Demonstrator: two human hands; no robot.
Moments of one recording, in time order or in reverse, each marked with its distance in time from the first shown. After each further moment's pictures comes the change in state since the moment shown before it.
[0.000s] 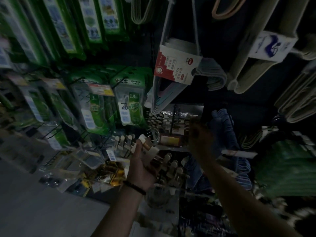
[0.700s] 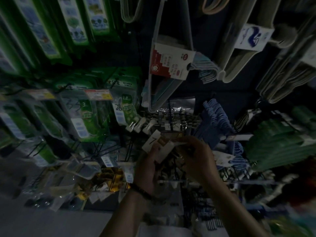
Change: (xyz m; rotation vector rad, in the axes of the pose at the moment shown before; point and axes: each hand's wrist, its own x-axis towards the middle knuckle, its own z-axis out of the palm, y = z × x) left_hand -0.003 0.019 -0.019 0.570 -0.140 0.025; right_hand -0.111 -0.094 -0.028 0.134 -0.168 0.117
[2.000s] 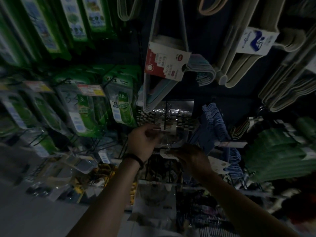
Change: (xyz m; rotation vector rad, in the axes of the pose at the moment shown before) left_hand 0.042 0.040 0.033 0.969 0.196 0.586; right_hand 0.063 0.129 -0.011 -0.643 -0.182 -0.688
